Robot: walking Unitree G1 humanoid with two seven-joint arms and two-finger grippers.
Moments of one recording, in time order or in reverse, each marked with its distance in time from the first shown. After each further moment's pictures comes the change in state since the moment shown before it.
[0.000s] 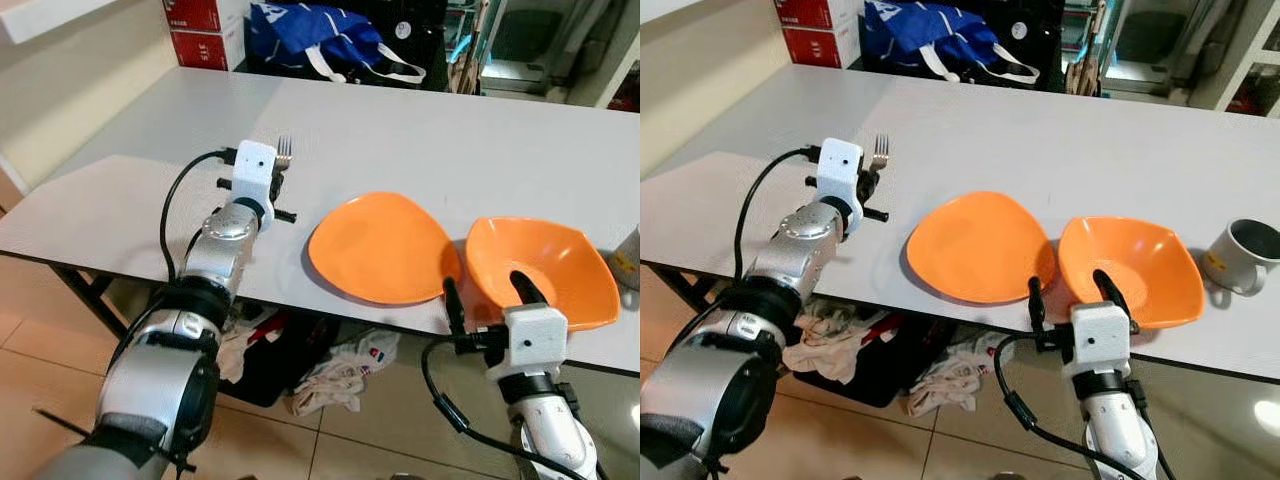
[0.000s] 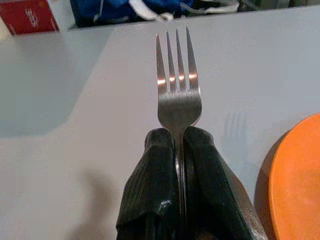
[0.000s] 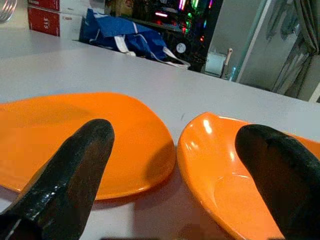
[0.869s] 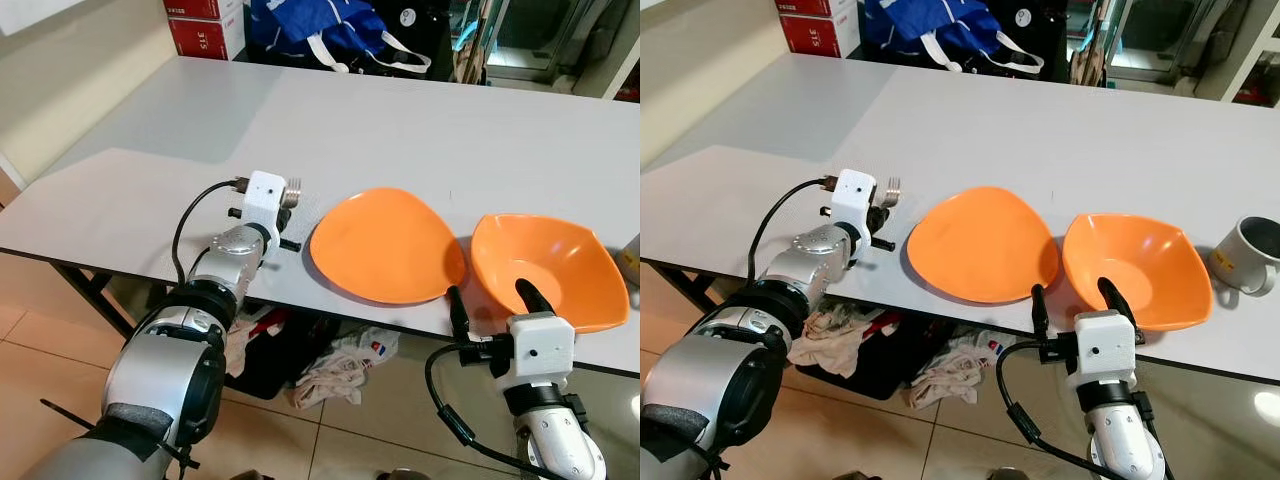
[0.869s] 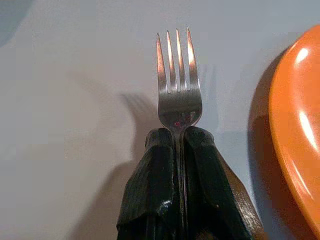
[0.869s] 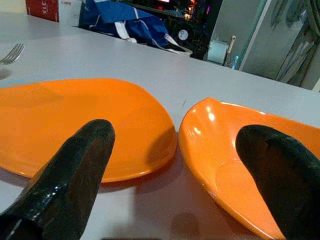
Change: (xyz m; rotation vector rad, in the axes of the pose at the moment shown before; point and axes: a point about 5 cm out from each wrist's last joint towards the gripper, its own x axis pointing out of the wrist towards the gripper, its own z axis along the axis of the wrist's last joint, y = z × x) left arm 0.000 -0.010 -0.034 0.006 0.171 -0.087; right arm -0.010 -0.001 0.002 -0.008 0.025 -0.006
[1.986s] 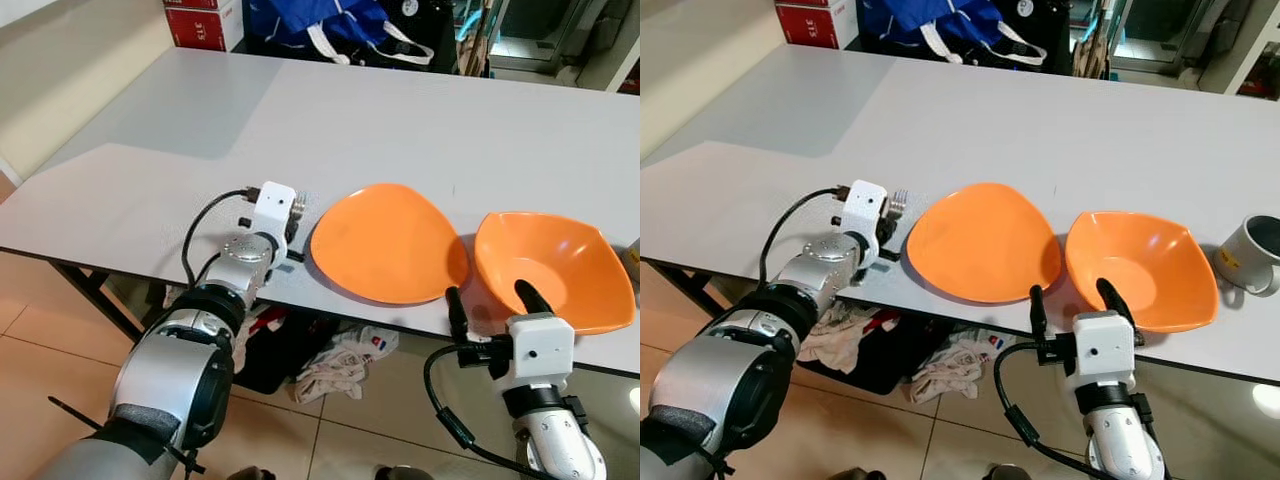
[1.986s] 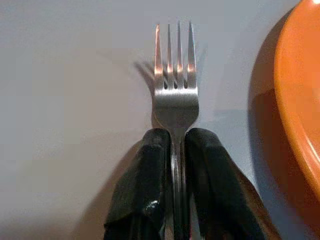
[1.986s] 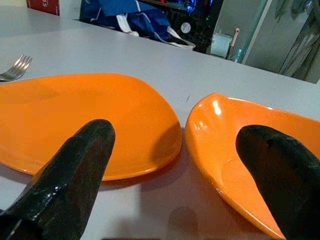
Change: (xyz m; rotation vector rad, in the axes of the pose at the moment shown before) left arm 0.002 -0.011 -0.010 0.024 0.056 0.005; right arm -0.002 0.003 0.003 0.004 0.009 0.001
